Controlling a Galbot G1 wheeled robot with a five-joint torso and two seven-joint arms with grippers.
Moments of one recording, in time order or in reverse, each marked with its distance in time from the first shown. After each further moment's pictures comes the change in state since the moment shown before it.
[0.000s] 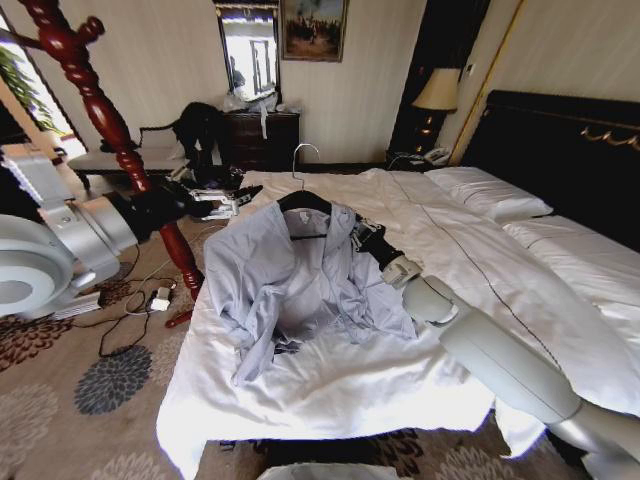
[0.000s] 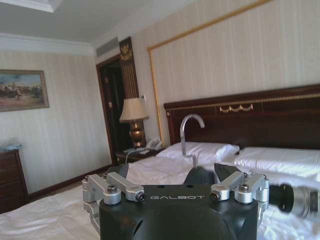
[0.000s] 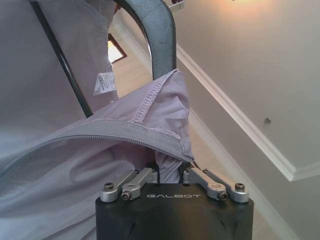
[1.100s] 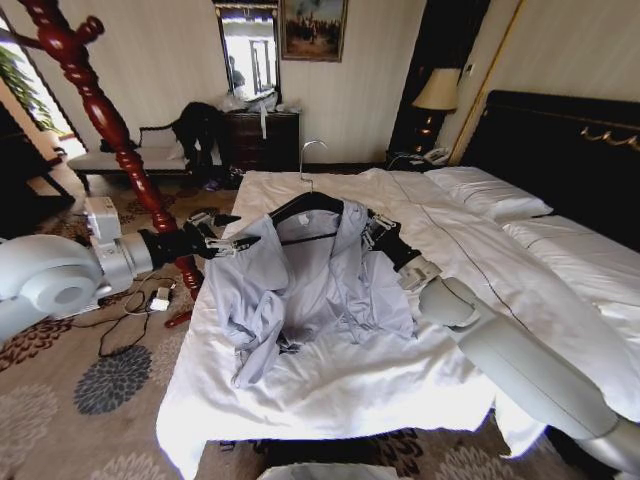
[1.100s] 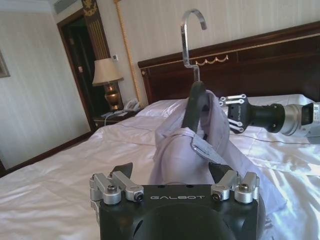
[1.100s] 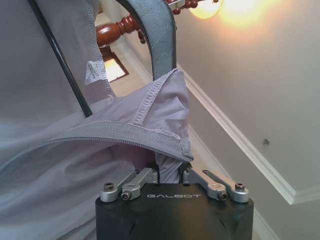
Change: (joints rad) left arm 0.079 0.036 0.133 0.060 0.211 -0.029 0.175; right arm -0.003 -0.034 0.002 0.068 -0.001 0.038 -0.003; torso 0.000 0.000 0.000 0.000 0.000
